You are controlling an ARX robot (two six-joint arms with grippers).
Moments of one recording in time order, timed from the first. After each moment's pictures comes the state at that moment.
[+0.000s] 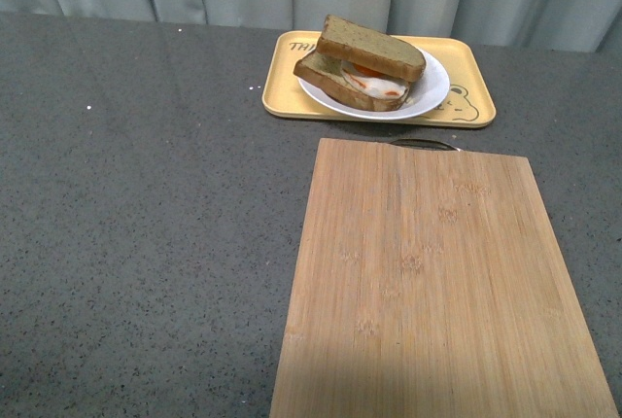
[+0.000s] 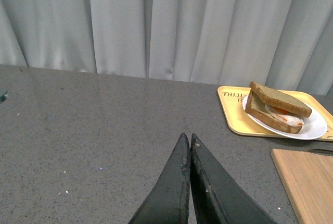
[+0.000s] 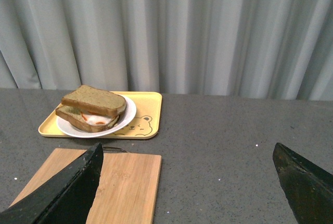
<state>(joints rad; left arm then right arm) 0.00 0.38 0.02 0.38 0.00 -0.01 0.00 0.00 0.00 0.00 0.00 0.00</state>
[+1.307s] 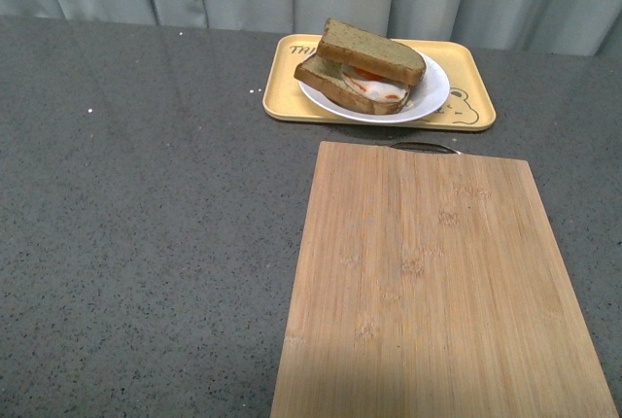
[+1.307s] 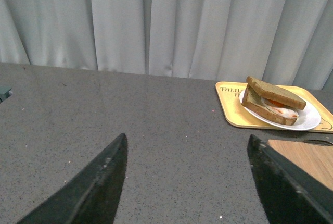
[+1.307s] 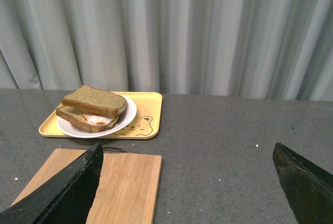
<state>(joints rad) 0.00 0.00 0.02 0.00 0.00 -0.01 0.00 0.00 0.00 0.00 0.00 0.00</state>
